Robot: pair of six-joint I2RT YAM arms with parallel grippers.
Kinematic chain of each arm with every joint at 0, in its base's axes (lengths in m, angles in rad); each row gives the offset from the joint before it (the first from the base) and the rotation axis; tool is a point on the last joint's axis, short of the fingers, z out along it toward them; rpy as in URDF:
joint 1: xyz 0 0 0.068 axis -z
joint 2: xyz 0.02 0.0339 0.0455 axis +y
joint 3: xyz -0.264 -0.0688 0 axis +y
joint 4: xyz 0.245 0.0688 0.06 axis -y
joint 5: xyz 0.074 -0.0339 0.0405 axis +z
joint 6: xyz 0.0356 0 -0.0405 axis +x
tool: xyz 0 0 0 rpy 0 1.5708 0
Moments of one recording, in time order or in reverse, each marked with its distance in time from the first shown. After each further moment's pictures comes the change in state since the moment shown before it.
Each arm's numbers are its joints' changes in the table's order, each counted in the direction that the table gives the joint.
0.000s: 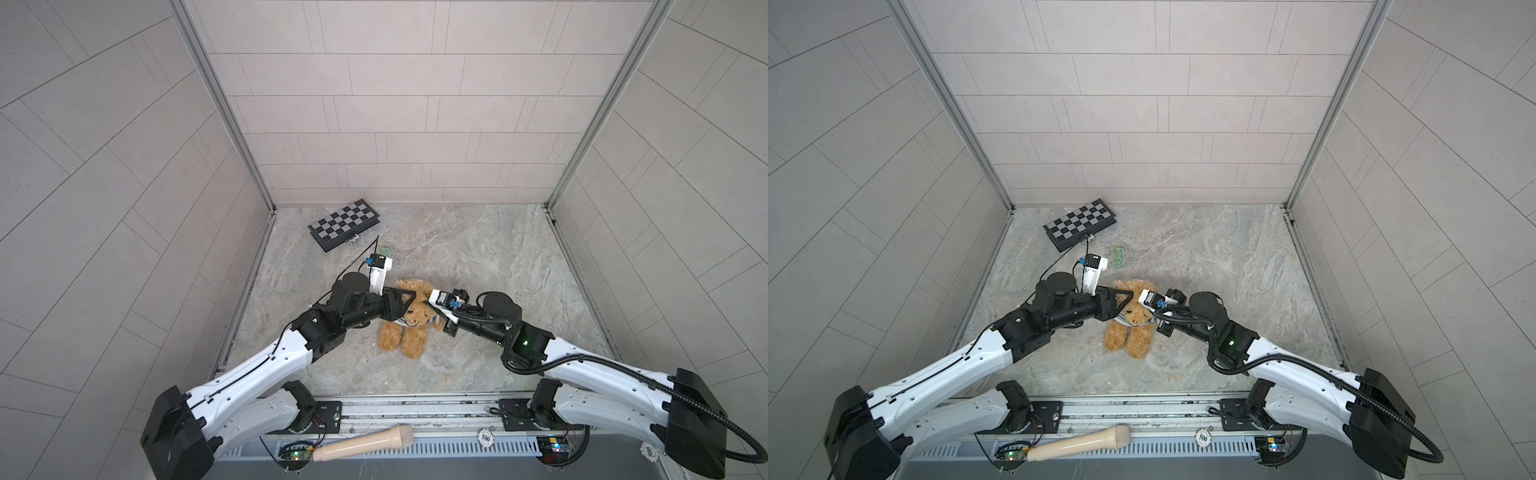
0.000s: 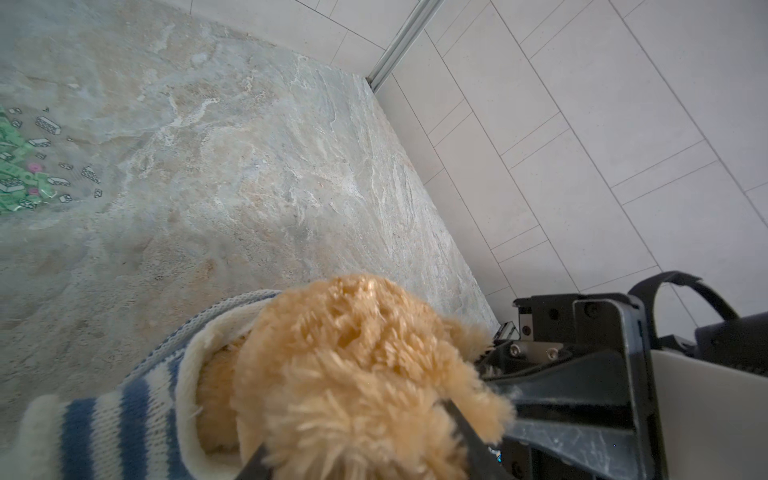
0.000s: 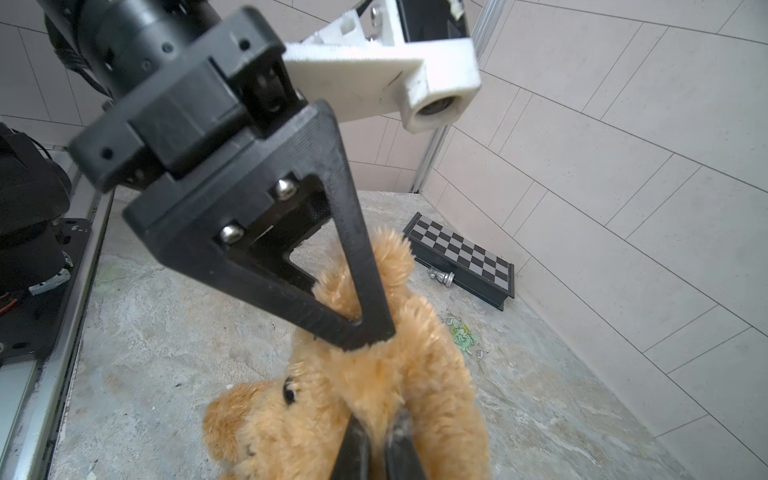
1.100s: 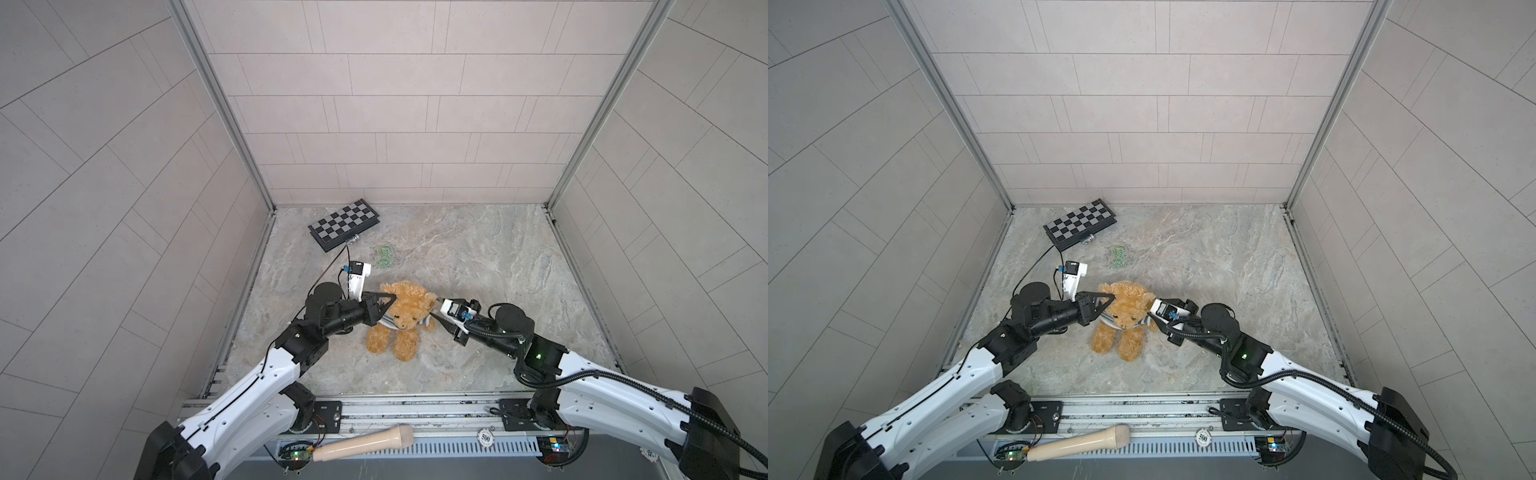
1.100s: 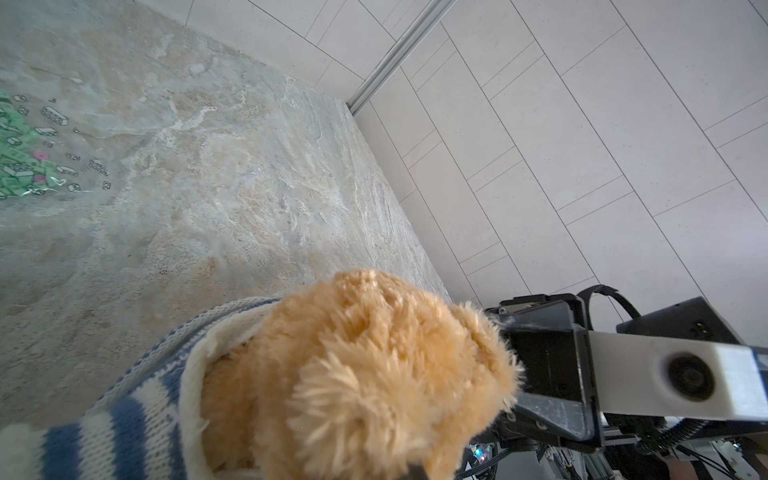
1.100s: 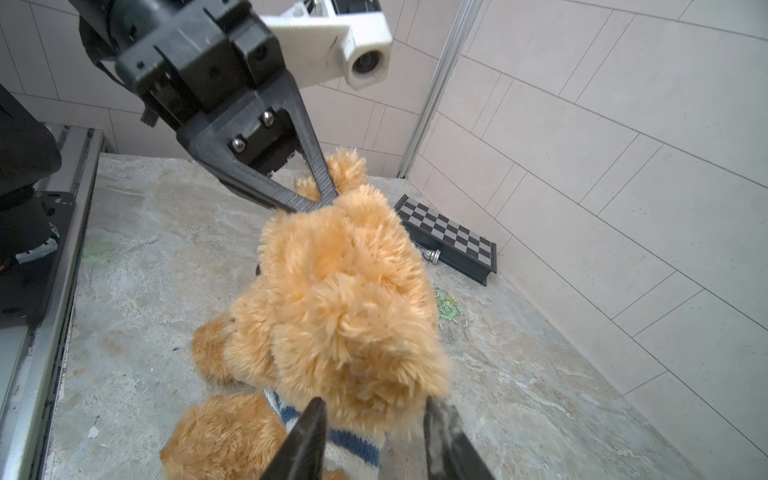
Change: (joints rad) left arm -0.195 -0.162 0.215 0.170 -0.239 -0.027; right arm -0.008 -0.142 0.121 -0.036 -0.064 -0.016
